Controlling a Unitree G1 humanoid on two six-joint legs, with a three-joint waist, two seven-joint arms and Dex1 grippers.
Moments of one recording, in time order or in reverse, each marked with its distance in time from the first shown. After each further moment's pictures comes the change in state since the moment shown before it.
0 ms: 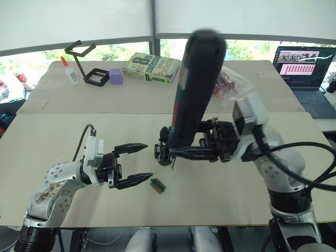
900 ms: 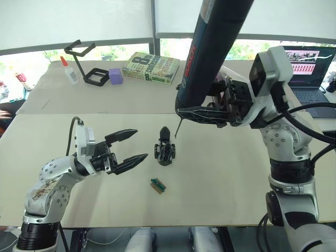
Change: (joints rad) left arm -0.022 -0.049 0.067 0.053 0.029 -0.028 0.090; right arm -0.268 0.045 -0.017 0.277 -0.090 -0.111 0.122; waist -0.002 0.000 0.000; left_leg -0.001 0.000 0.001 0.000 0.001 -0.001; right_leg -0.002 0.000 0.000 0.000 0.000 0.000
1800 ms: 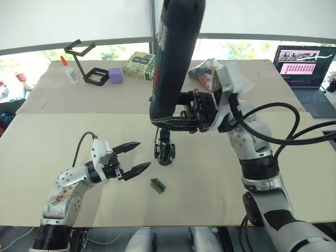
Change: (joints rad) left arm 0.000 -0.100 -0.109 0.193 0.191 -0.111 -0.009; right arm -0.003 0.185 0.093 0.162 -0.135 -0.128 0.078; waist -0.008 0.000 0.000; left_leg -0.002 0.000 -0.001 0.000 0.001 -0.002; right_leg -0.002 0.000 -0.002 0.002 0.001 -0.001
